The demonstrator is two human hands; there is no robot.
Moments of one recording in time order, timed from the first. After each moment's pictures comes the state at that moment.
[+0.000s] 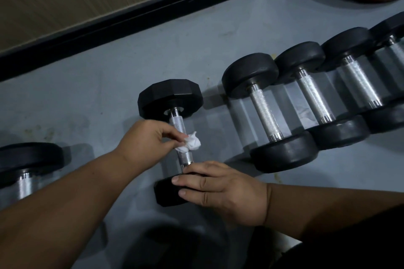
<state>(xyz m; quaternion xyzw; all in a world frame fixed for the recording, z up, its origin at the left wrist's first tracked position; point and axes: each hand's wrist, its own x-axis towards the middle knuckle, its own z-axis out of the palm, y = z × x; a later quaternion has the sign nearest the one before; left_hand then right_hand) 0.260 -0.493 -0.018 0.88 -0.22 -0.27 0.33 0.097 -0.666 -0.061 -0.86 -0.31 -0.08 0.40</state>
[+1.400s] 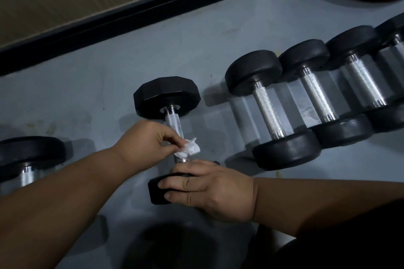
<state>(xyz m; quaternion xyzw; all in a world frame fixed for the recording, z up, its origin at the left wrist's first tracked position) 0.257 -0.488 -0.002 0.88 -0.30 -0.29 0.24 0.114 -0.642 -0.054 -0.85 -0.35 -0.09 0.39</state>
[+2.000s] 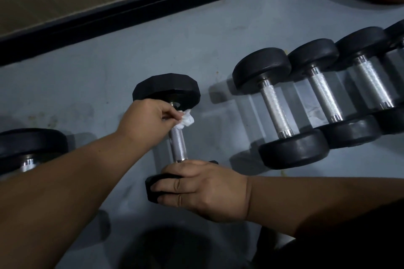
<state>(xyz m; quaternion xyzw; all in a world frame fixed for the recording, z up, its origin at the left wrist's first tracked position) 0.284 -0.486 -0.027 0.91 -0.19 -0.21 0.31 0.123 -0.621 -0.059 -0.85 -0.38 -0.06 0.36</state>
